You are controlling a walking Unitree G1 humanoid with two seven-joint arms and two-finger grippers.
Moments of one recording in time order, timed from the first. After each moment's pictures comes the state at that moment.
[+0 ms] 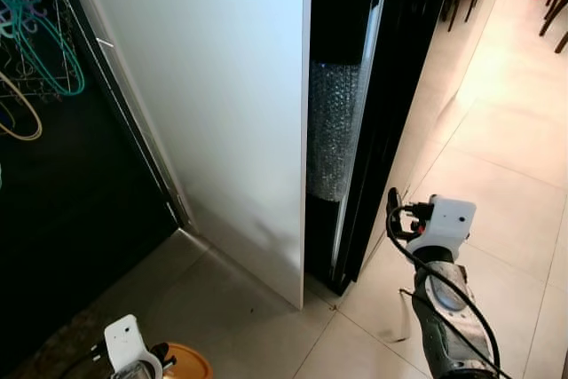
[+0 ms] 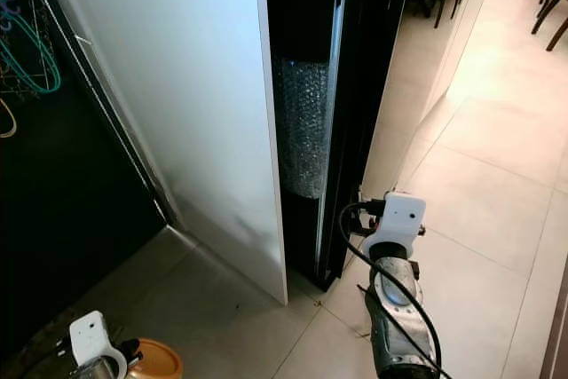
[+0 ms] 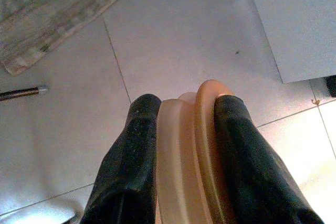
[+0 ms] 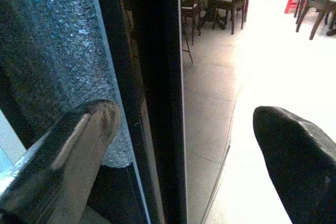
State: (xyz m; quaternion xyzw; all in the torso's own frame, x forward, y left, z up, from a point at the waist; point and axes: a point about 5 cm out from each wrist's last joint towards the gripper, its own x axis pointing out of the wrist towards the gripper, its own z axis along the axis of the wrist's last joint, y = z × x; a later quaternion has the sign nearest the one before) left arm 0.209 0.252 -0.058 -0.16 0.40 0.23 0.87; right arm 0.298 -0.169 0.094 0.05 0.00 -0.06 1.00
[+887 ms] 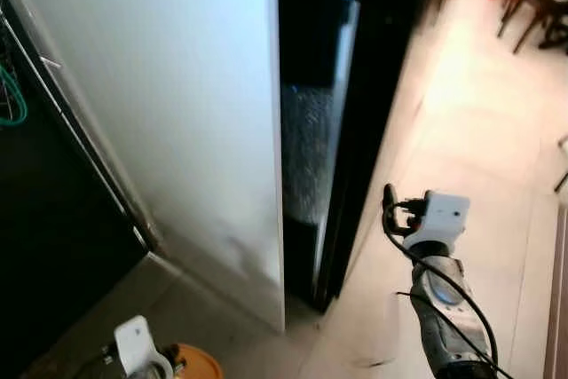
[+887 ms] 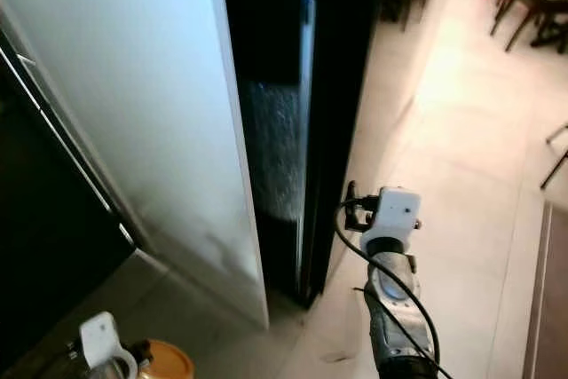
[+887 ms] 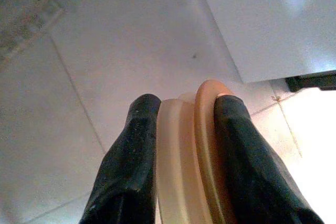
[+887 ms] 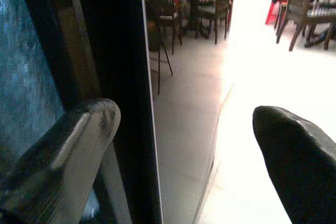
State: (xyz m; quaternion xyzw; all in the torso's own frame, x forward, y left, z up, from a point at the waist) left arm 0.207 0.235 -0.064 -0.17 0.41 0.22 0.87; right arm 0.305 -0.168 0.097 0.04 0.00 -0.05 1.00
